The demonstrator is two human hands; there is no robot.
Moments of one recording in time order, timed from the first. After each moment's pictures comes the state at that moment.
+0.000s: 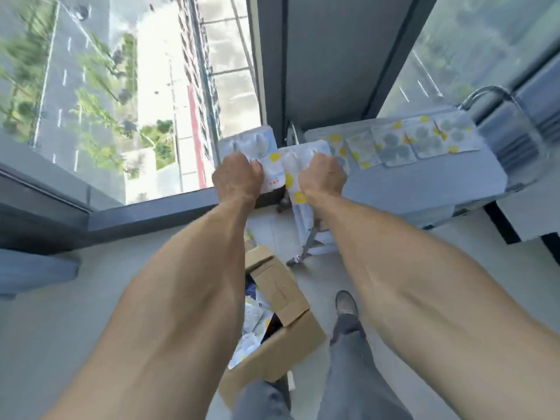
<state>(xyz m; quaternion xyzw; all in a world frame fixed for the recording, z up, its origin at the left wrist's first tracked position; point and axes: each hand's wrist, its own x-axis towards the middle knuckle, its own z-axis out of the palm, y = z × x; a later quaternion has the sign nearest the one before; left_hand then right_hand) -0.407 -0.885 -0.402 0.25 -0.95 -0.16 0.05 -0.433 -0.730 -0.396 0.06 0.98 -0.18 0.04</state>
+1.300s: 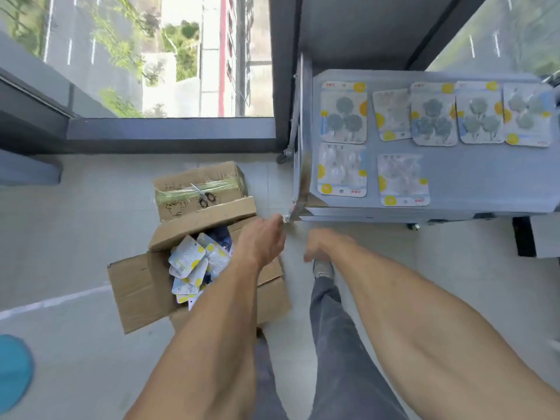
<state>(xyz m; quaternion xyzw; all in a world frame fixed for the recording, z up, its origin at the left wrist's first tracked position) -0.304 -0.772 -0.584 0.11 -0.95 -0.20 -0.21 -0.384 -0.633 -0.579 -0.13 0.82 0.04 0.56</state>
